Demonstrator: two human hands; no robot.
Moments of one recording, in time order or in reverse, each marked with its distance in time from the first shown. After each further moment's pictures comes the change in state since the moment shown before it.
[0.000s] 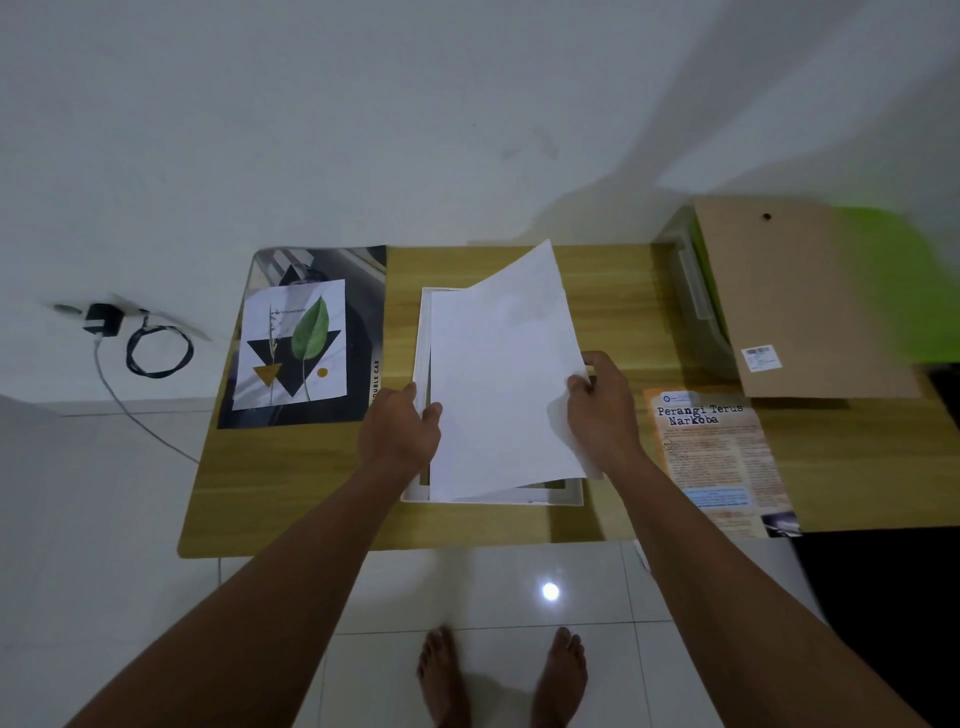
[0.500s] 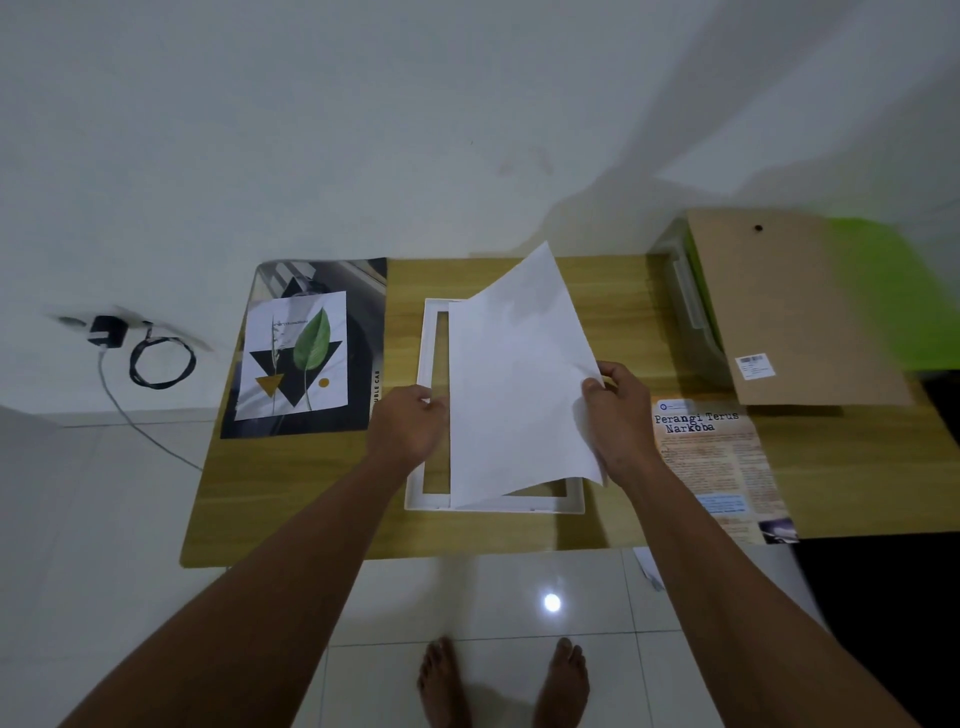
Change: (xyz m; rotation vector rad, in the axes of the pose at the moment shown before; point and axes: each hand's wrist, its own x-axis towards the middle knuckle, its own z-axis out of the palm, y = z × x) left_hand 0.008 0.020 -0.013 -0.179 -0.102 -0.080; right_hand -0.003 -0.008 -0.017 0.308 0.066 0.138
